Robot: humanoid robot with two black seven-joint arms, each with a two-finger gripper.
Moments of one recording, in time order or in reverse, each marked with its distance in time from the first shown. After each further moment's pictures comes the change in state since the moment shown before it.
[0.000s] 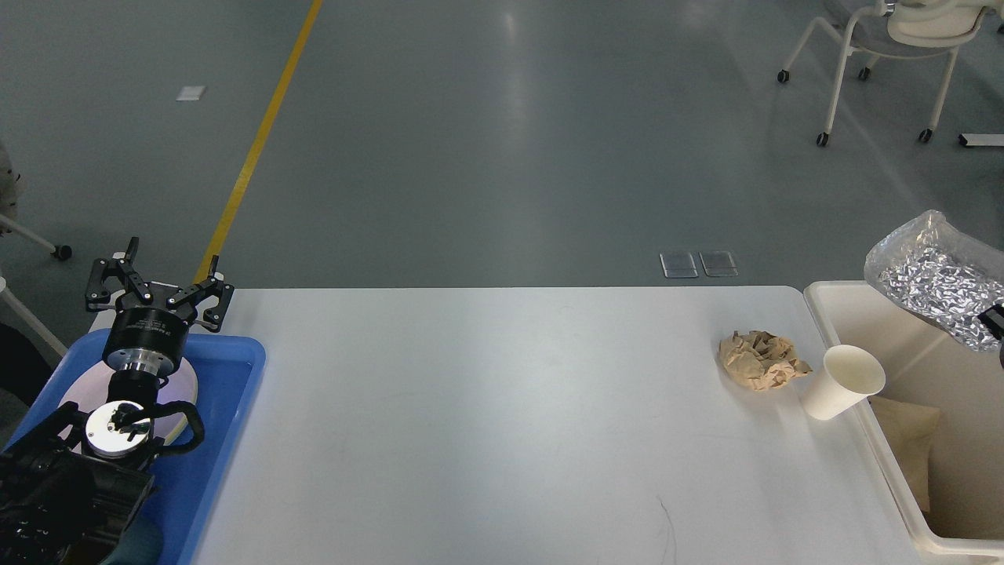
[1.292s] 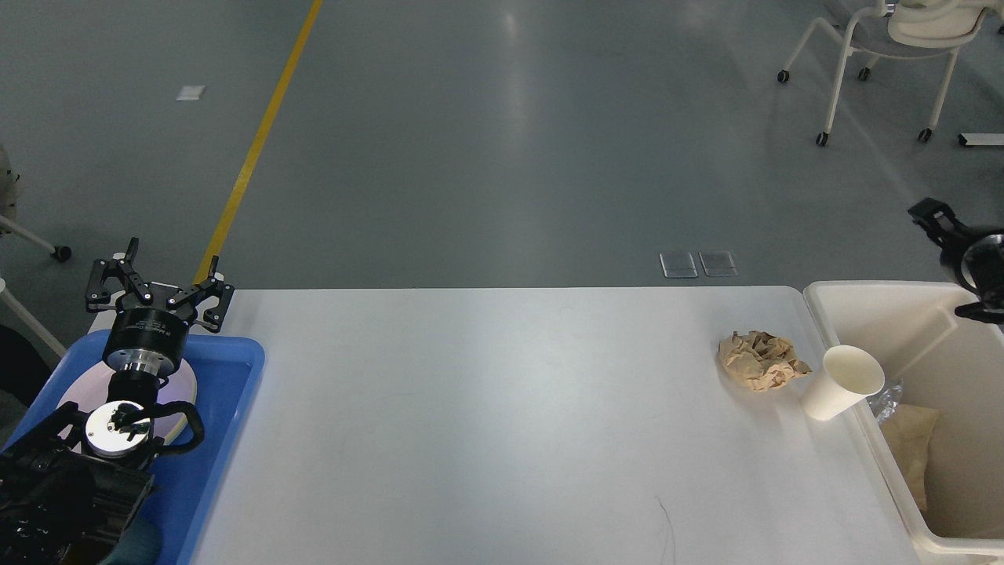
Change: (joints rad) left arm 0.000 0.000 0.000 0.000 0.000 0.000 0.000; right arm 0.326 0.107 0.000 -0.008 -0.012 0.175 -0.008
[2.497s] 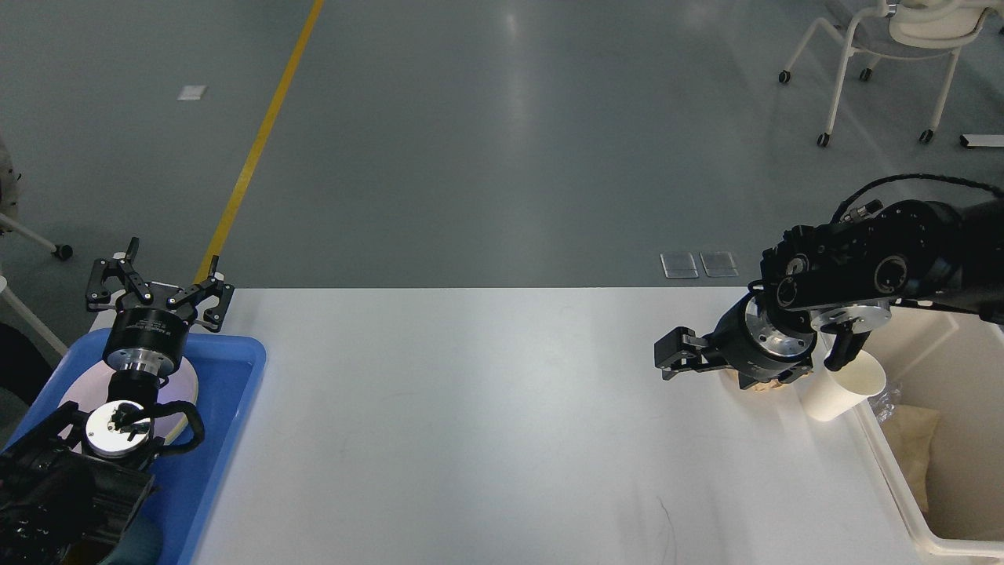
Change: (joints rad) left arm 0.000 0.000 0.000 0.000 0.000 0.000 0.000; right arm 0.711 0.051 -0.070 1.444 -0.511 -0.026 -0.054
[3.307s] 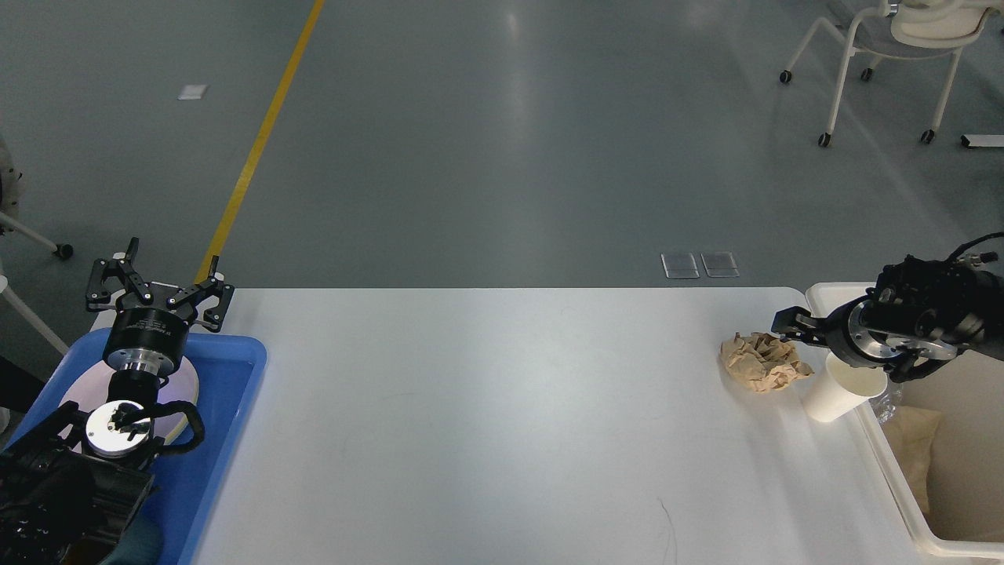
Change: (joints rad) left arm 0.000 0.000 0.000 0.000 0.000 0.000 0.000; right arm -0.492 -0.110 0.027 -0.624 -0.017 -0.084 0.046
